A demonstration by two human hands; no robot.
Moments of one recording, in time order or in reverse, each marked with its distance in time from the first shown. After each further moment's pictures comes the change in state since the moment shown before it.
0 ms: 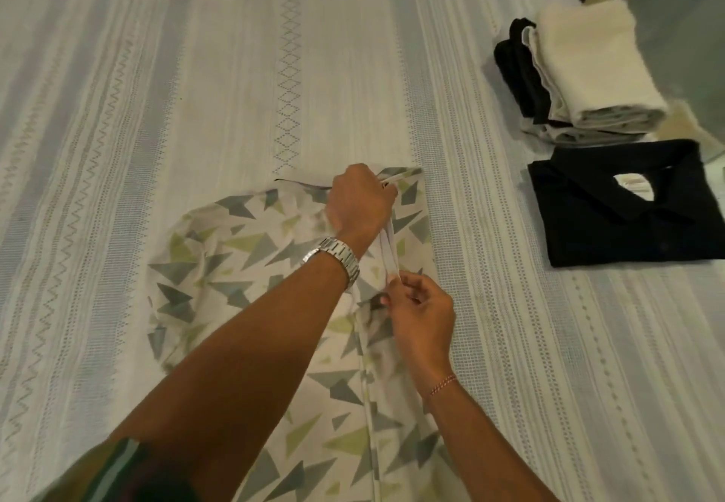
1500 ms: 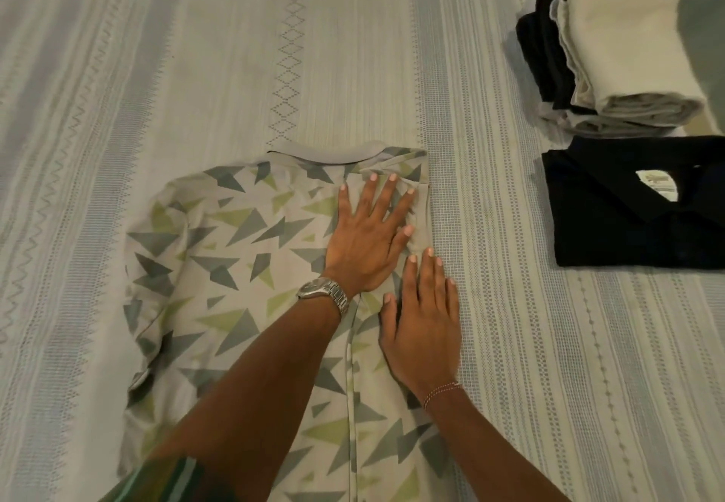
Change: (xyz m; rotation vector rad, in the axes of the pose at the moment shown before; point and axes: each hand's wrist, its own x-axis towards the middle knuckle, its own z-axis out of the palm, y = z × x) left_hand -0.030 -0.092 0.068 0.714 -0.145 0.694; right_hand 0.024 0.065 -0.034 -1.149 -0.098 -0.647
